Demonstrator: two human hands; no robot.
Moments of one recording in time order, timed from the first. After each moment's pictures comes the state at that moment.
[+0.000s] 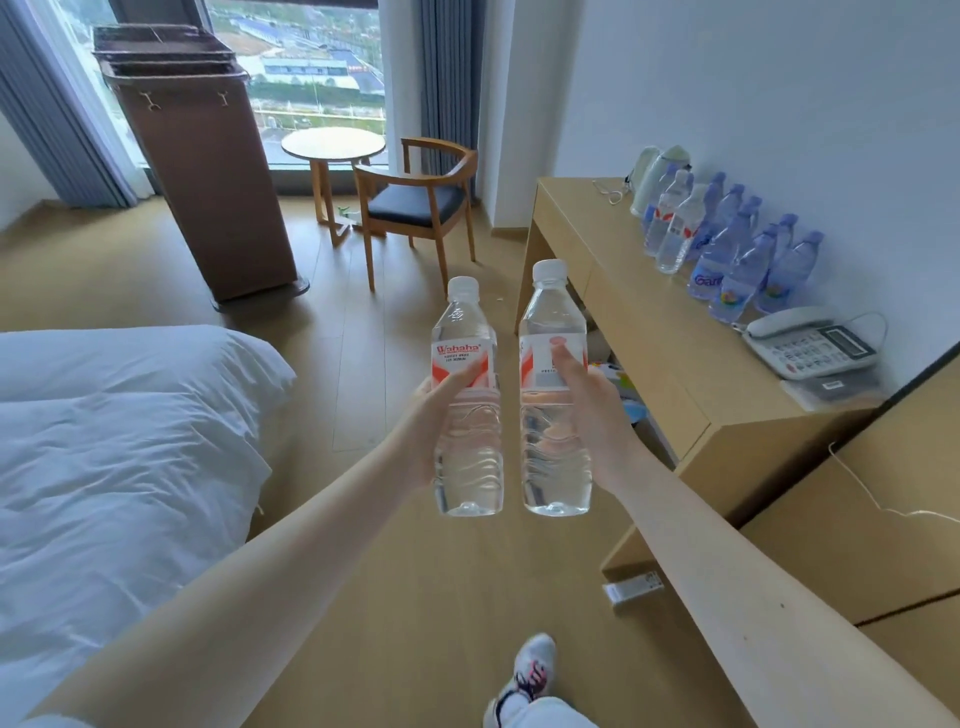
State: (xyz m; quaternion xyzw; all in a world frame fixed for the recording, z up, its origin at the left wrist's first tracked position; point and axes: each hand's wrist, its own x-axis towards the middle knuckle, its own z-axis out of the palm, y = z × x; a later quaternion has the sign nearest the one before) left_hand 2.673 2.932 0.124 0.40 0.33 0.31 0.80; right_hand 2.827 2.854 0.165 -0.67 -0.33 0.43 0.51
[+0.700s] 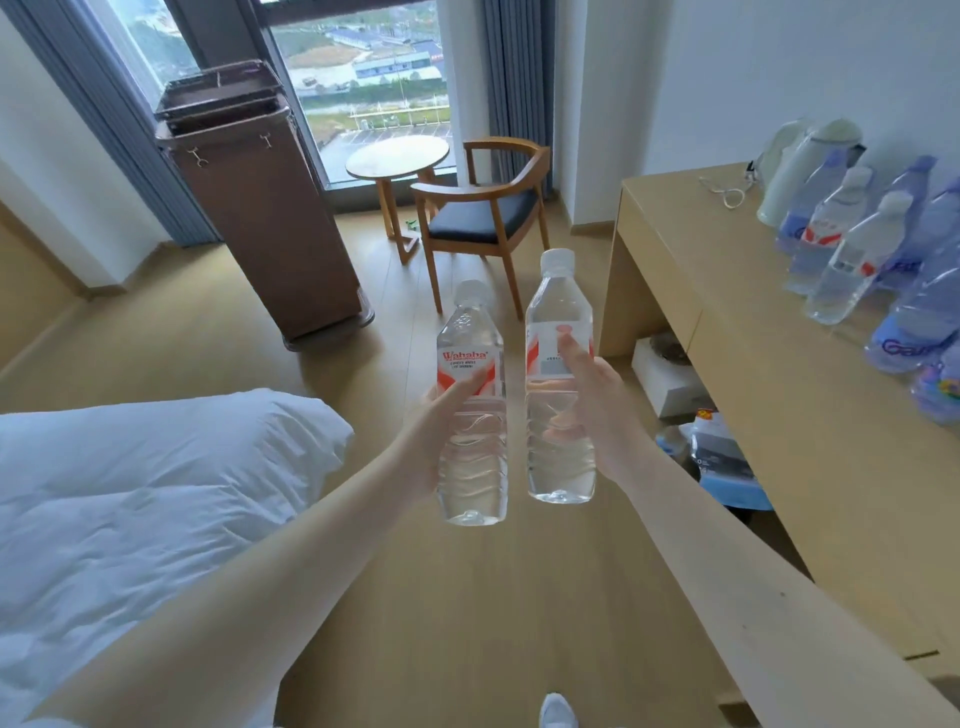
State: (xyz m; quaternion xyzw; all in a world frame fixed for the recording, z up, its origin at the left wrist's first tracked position) left_hand 2.759 3.206 0.136 0.40 0.44 0.33 0.73; right_hand 2.933 3.169 0.145 -0.60 -0.34 0.51 0.51
